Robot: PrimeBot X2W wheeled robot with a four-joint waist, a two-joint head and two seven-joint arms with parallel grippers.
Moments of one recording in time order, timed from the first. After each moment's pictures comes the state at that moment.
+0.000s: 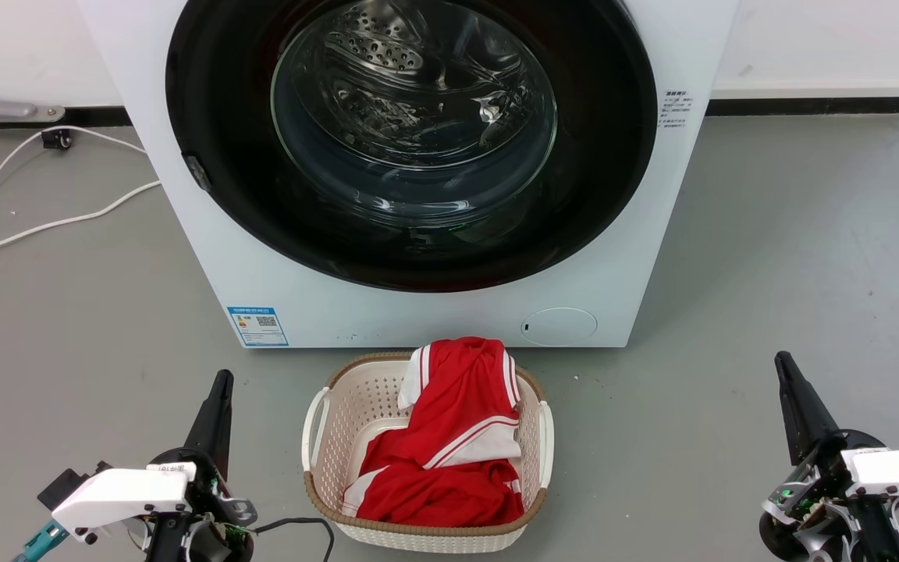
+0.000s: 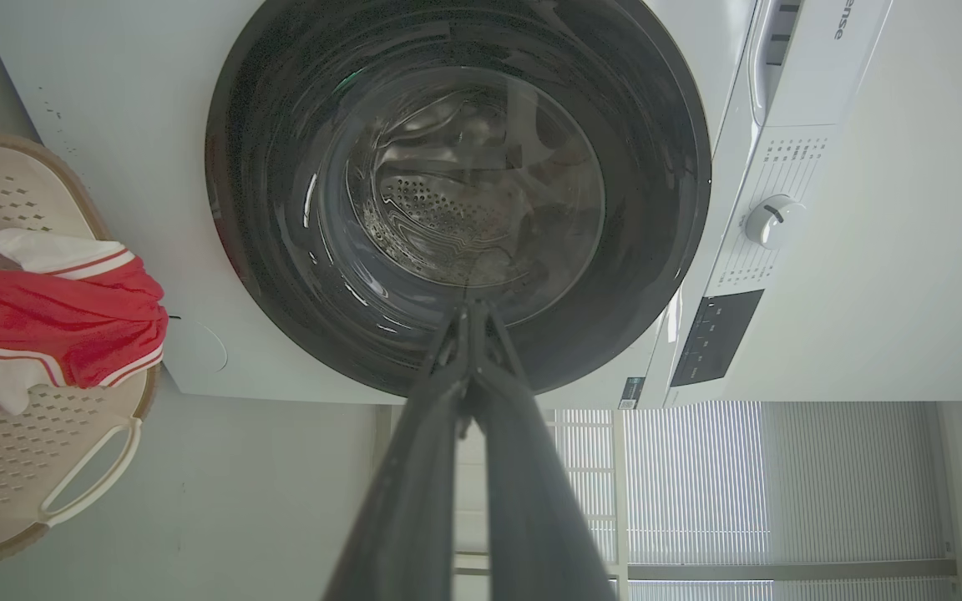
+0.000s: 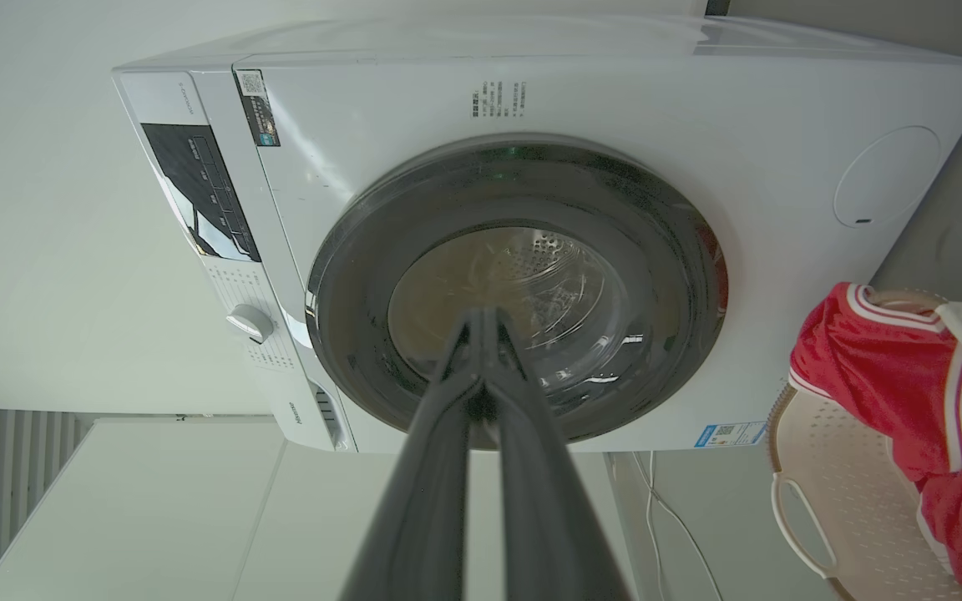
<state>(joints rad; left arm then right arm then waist) -0.10 0.08 0.08 0.25 -1.64 -0.13 0.09 -0.10 -0.09 -0.06 0.24 1.65 0.13 0.07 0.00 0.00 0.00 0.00</state>
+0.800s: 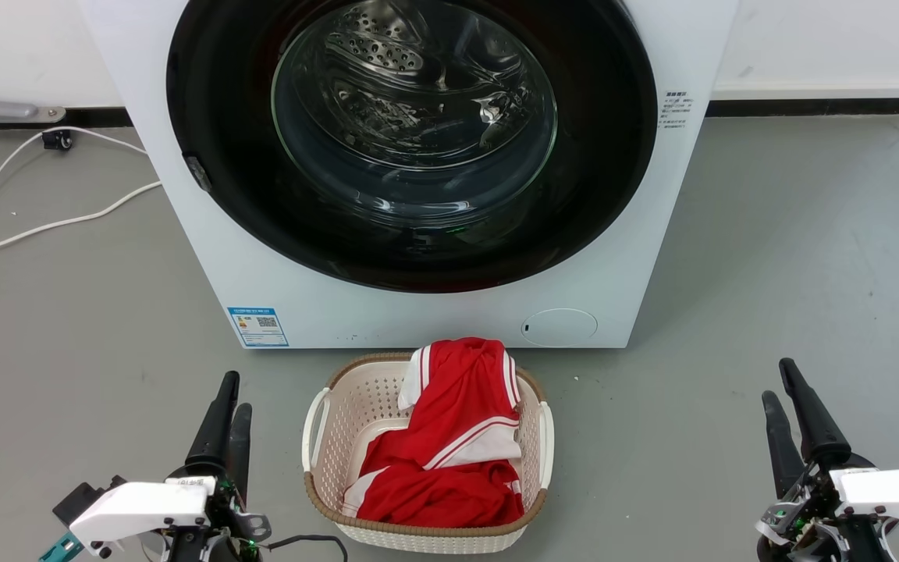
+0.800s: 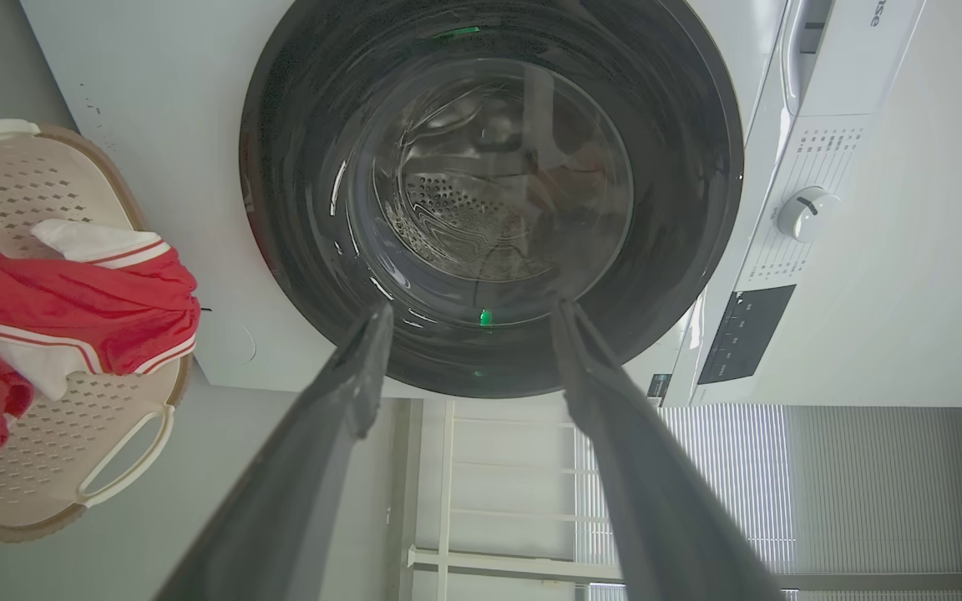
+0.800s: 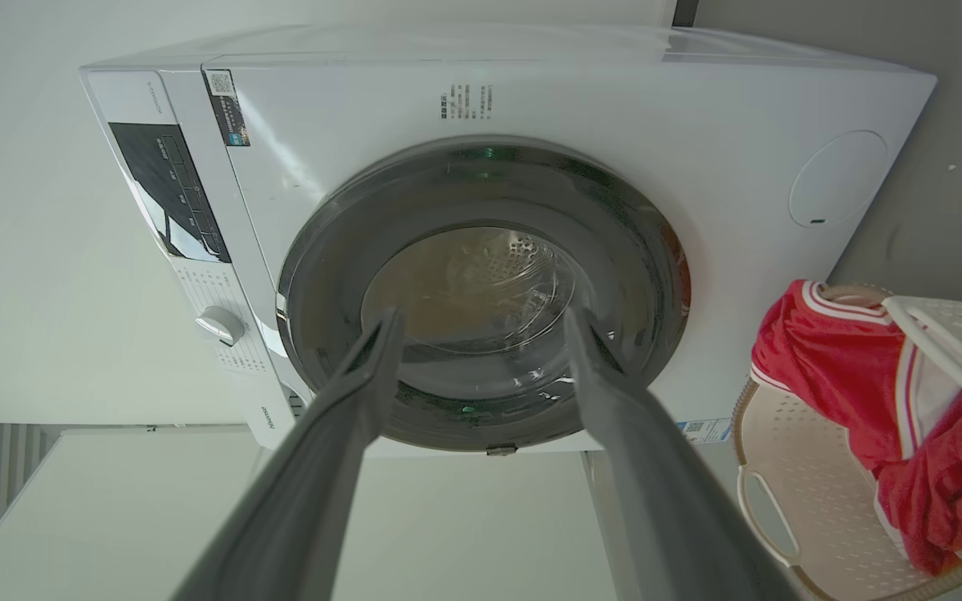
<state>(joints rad) -0.07 0.06 0.06 0.25 -1.61 -0.13 0.06 -0.06 -0.08 -0.05 0.24 1.62 0.13 0.04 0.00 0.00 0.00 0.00</state>
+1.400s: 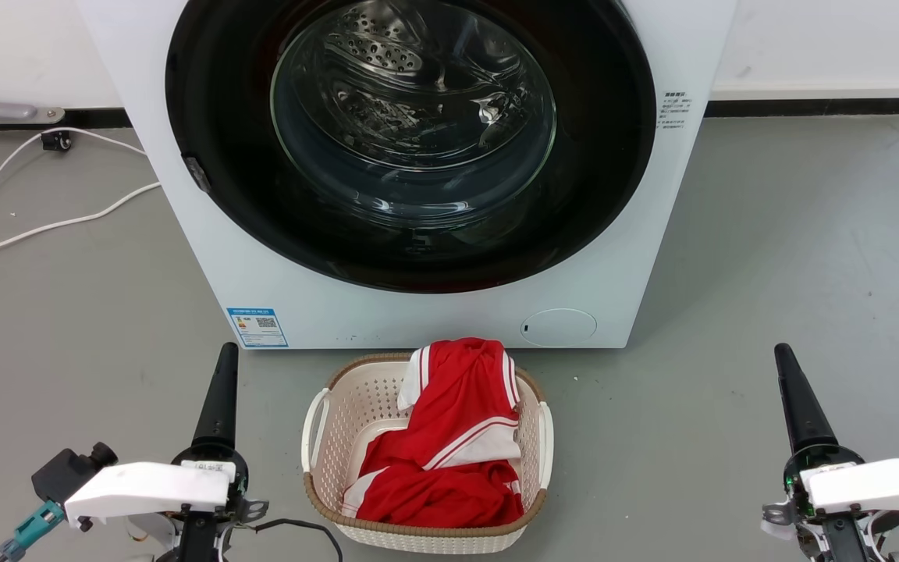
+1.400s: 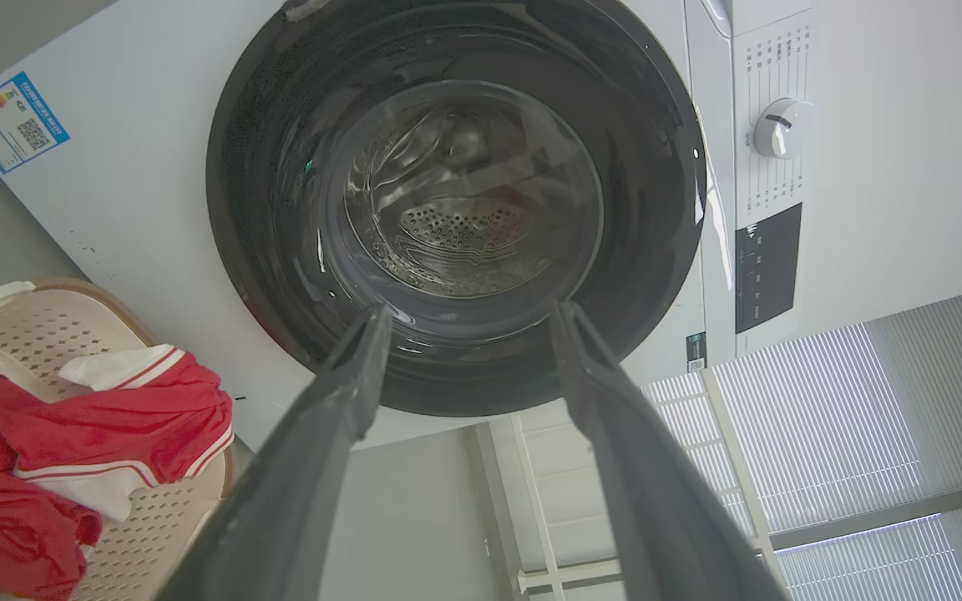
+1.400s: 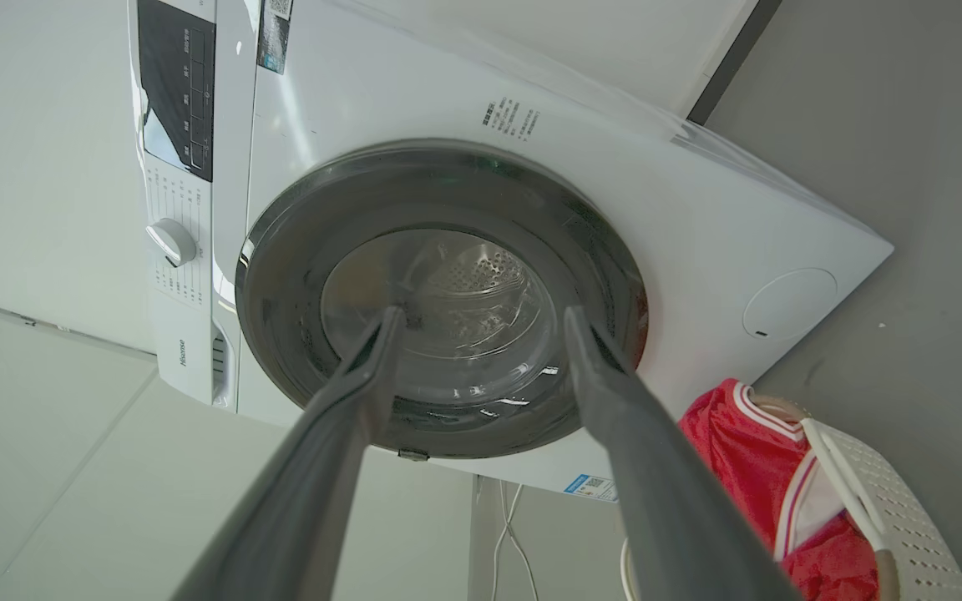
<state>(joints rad) -0.07 0.06 0.04 0.15 -1.32 -0.13 -0.02 -0.04 -0.07 -0.04 0.15 1.27 0.13 -0.03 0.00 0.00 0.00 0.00</state>
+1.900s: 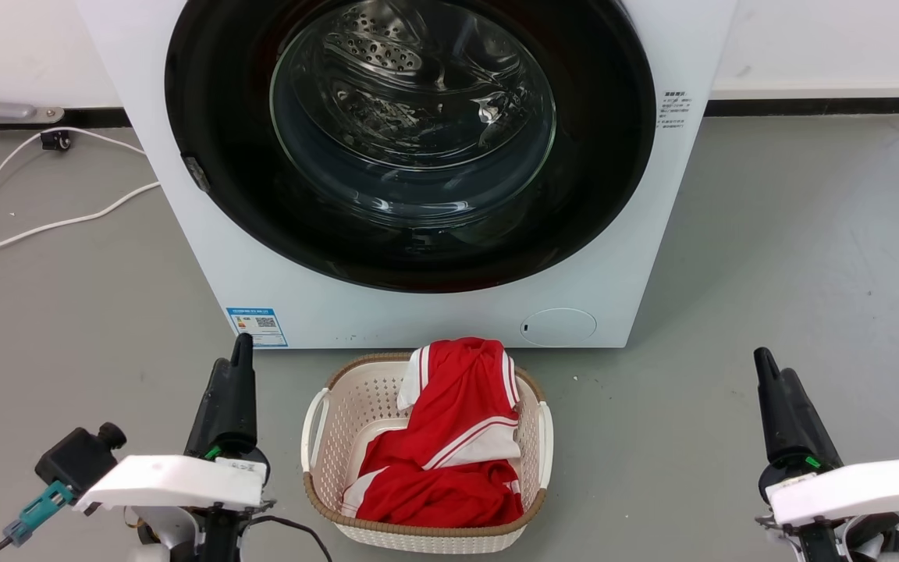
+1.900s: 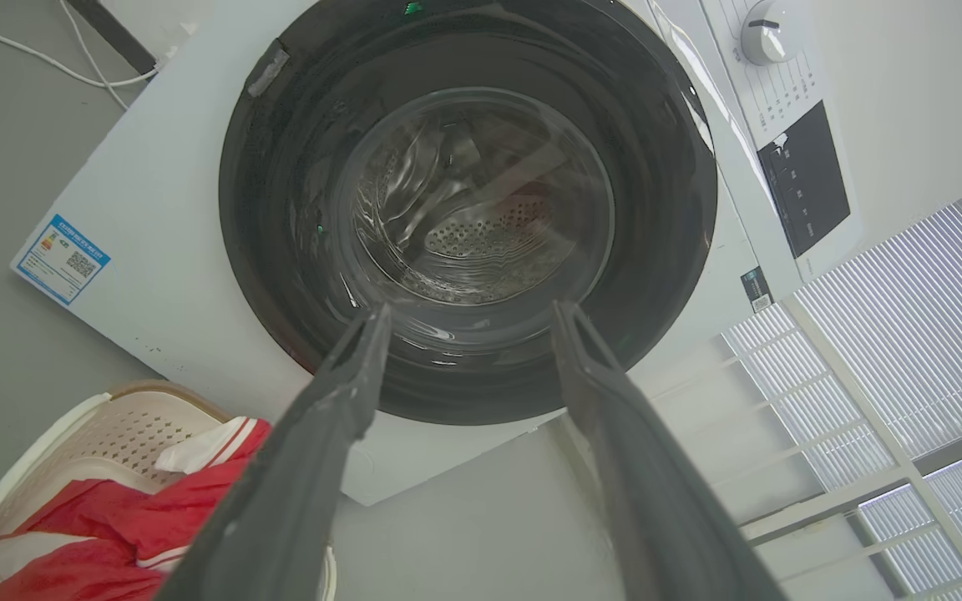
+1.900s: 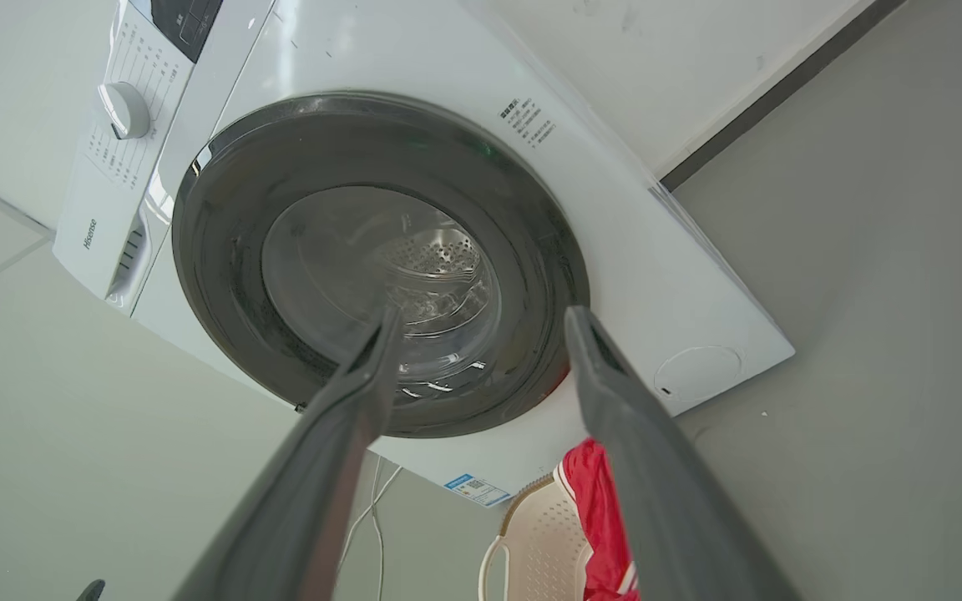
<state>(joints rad) -0.07 0.06 0.02 0.11 -1.01 -0.12 -0.07 -0.02 -0.07 -0.02 0.10 0.90 0.13 -0.06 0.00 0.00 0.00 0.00</state>
